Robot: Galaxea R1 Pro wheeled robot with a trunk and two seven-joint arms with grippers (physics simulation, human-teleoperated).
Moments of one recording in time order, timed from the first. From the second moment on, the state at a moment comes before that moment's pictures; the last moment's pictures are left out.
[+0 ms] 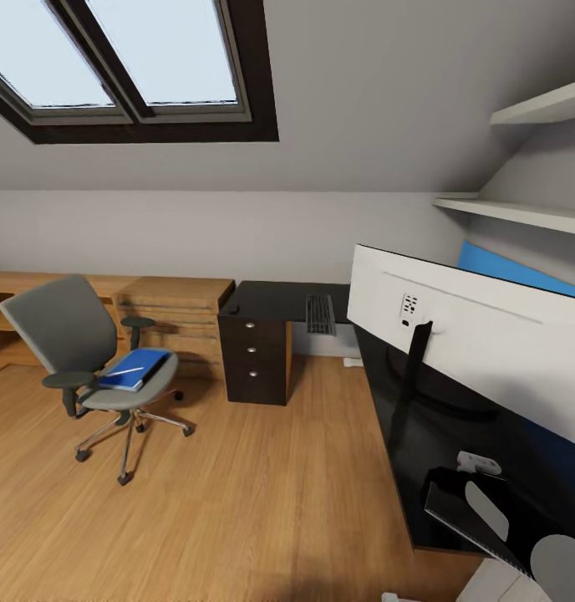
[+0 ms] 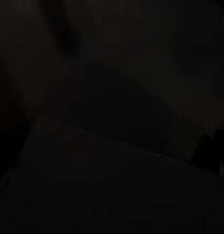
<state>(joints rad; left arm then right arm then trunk) 0.00 -0.04 -0.08 -0.51 0.24 -0.20 0.24 -0.64 -0.34 0.39 -0.47 -0.74 0.29 -0.16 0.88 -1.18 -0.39</state>
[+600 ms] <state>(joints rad) 0.00 -0.04 -0.08 -0.51 0.24 -0.20 0.24 -0.64 -0.35 0.39 -0.46 -0.74 0.27 -0.16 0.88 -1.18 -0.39</state>
